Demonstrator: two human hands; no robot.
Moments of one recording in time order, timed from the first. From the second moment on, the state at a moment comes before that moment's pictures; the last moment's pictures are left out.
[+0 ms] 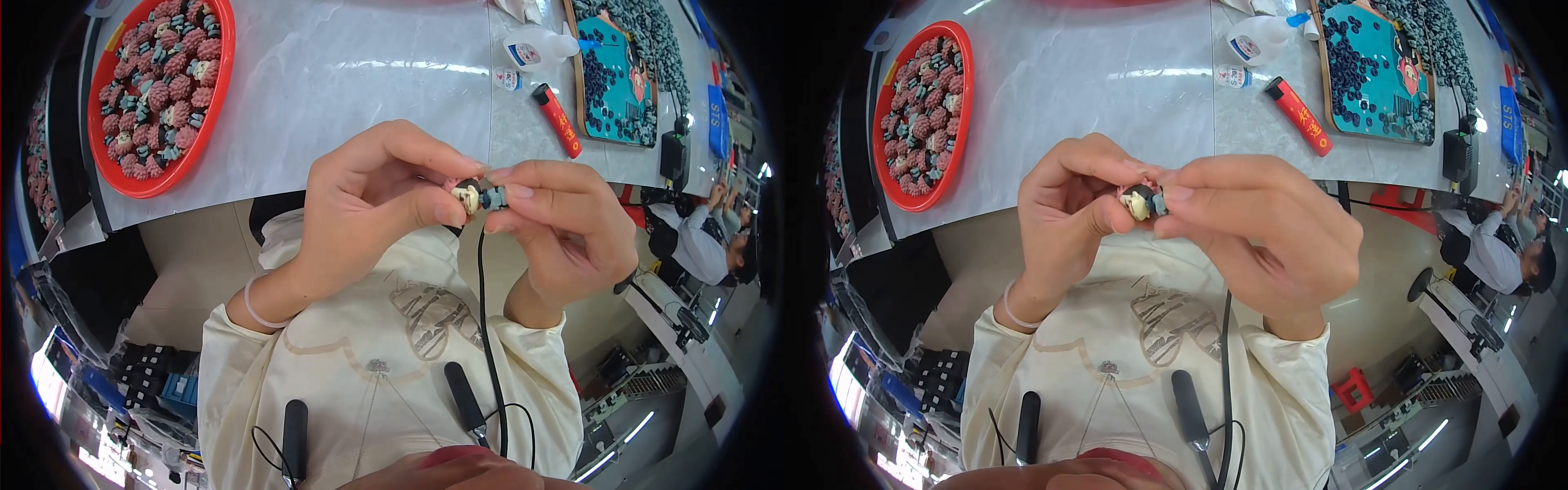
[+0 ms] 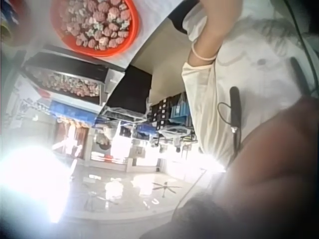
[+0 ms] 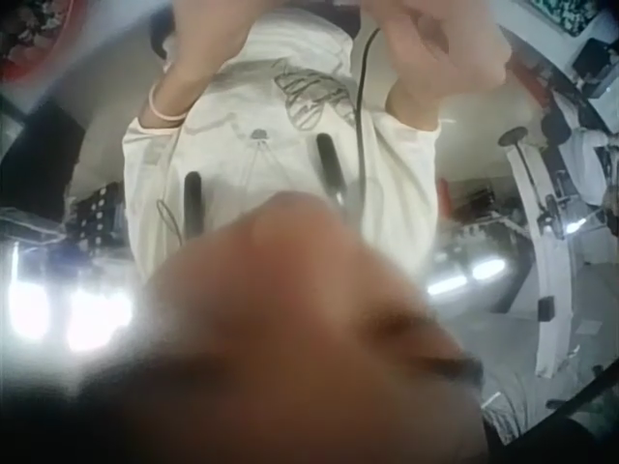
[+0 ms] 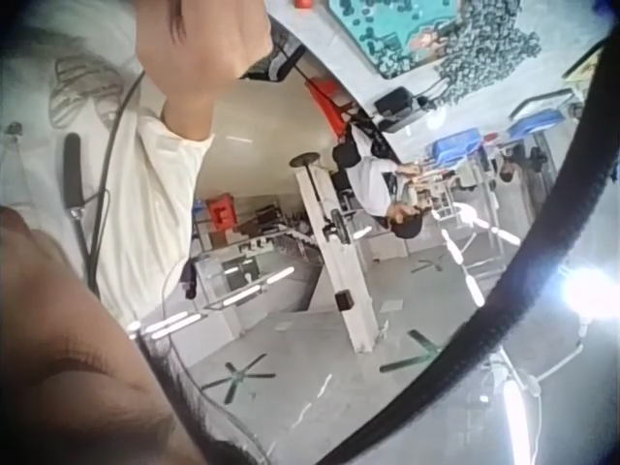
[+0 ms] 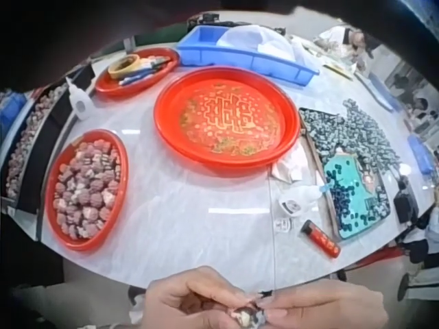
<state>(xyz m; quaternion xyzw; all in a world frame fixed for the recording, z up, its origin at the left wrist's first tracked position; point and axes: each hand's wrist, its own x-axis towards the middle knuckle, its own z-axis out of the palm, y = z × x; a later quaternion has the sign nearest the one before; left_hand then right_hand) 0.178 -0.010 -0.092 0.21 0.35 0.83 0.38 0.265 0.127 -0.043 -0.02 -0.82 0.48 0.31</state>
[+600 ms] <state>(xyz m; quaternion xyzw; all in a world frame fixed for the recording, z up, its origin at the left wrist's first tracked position) 0.168 -0.015 -0.077 0.17 0.38 0.82 0.39 0.255 0.116 -0.047 0.04 -0.87 0.40 0.27</state>
